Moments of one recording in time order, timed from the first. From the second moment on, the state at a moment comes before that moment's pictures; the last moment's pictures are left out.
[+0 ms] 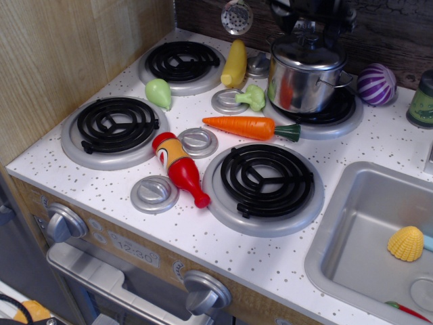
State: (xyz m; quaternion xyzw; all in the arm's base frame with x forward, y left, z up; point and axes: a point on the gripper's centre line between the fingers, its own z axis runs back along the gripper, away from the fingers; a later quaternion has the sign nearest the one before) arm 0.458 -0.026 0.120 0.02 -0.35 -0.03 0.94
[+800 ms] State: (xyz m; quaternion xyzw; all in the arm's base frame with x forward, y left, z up) arm 0.478 -0.028 0.101 0.00 -0.35 -0.04 0.94
